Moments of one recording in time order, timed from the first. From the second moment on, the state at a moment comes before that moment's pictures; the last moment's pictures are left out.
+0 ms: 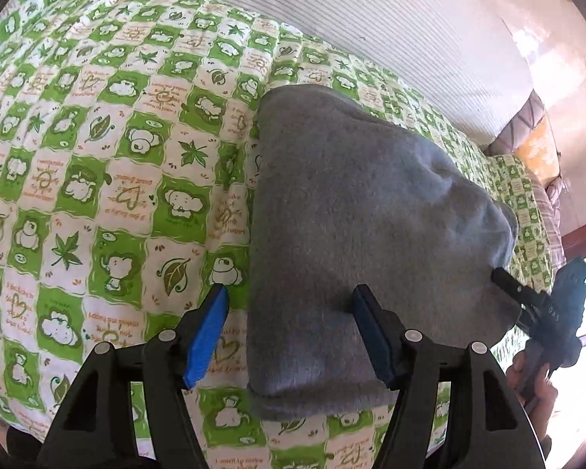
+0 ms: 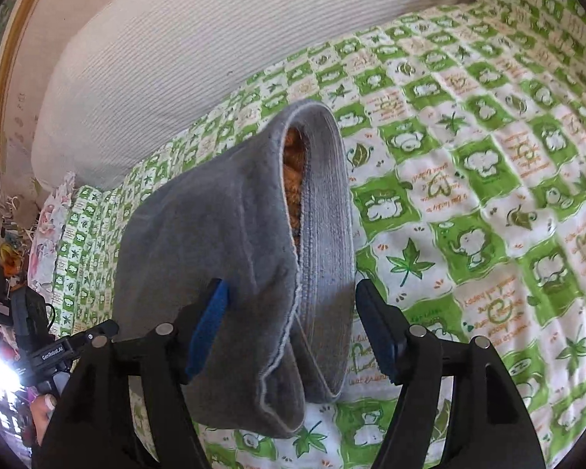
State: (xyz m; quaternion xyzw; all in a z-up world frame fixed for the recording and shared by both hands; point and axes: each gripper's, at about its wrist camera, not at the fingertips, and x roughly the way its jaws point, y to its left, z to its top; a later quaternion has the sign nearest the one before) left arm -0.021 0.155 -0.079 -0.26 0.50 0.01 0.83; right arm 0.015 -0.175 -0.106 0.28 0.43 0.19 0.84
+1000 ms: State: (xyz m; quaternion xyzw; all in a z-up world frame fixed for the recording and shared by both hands) left arm 0.004 0.120 -0.089 -0.21 0.48 0.04 0.85; right arm 0.024 -0.157 -0.131 0.33 0.41 0.25 0.81
